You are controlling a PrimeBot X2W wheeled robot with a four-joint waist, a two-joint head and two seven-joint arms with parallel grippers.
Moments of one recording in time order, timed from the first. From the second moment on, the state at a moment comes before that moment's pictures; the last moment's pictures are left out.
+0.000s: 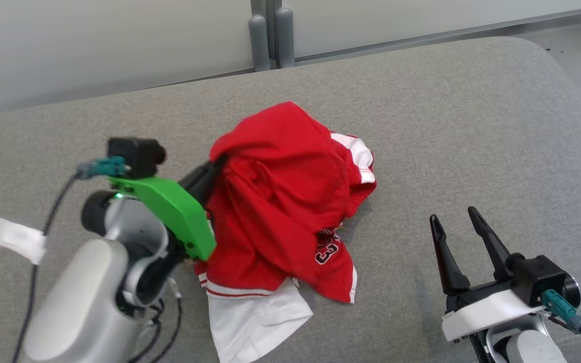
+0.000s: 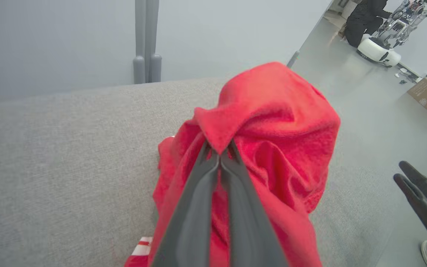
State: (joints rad) left arm -0.44 0.24 -0.46 0.11 -0.74 -0.02 0.37; right arm -0.03 -0.09 0.10 0.09 0.16 0.13 -0.26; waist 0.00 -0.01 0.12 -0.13
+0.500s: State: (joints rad) left arm -0.67 0.71 -0.08 -0.04 -0.74 0.10 0.58; right arm -0.03 -0.07 0.09 0.08 0.16 0.13 -0.26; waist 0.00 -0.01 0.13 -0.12
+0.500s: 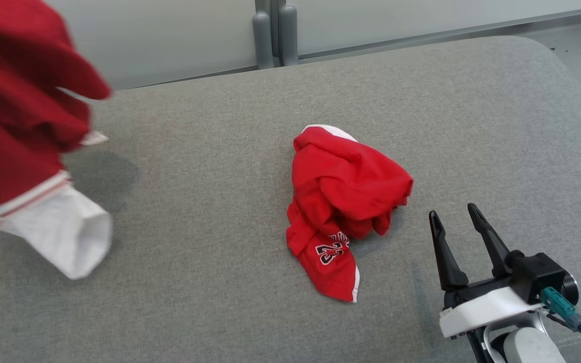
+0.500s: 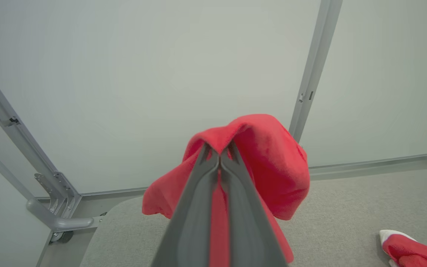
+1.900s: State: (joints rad) left arm -0.24 0.60 -0.01 0.16 -0.68 0.14 0.16; right arm -0.01 -0.09 0.06 0.09 0.16 0.13 -0.26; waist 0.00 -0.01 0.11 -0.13
